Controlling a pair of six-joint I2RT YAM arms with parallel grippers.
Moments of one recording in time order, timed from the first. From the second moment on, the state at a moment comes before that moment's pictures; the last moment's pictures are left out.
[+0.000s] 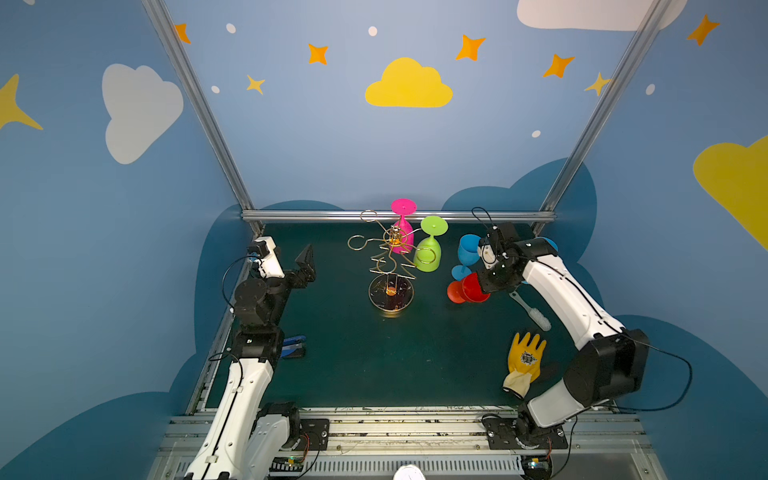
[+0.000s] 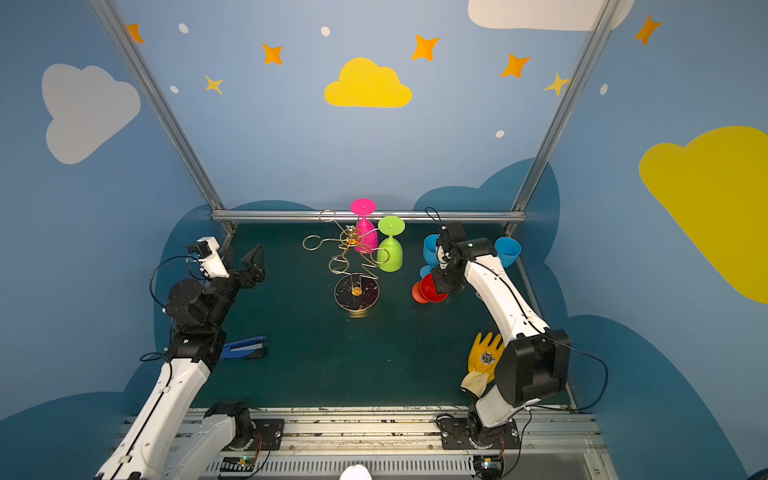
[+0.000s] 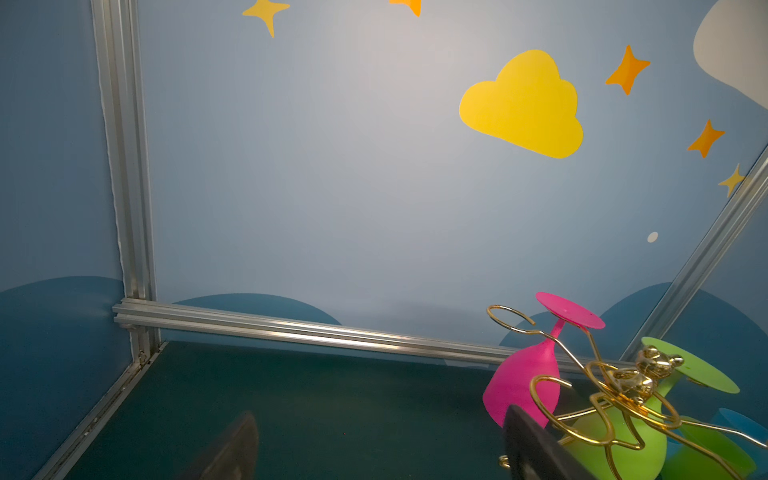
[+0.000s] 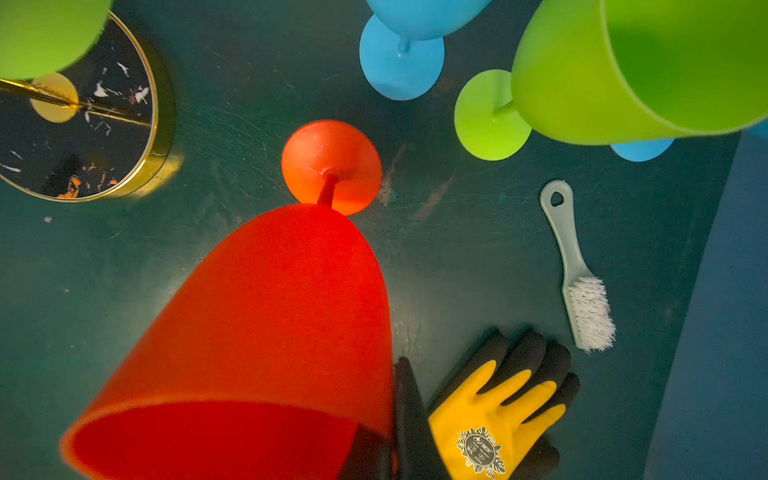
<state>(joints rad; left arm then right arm) 0.03 0.85 0.66 0.27 0.14 -0.28 0.30 1.63 1.55 -1.17 0.08 0.04</state>
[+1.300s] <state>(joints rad) 0.03 0.85 0.66 0.24 0.13 -0.27 0.29 1.77 1.85 -1.34 -0.02 0.12</state>
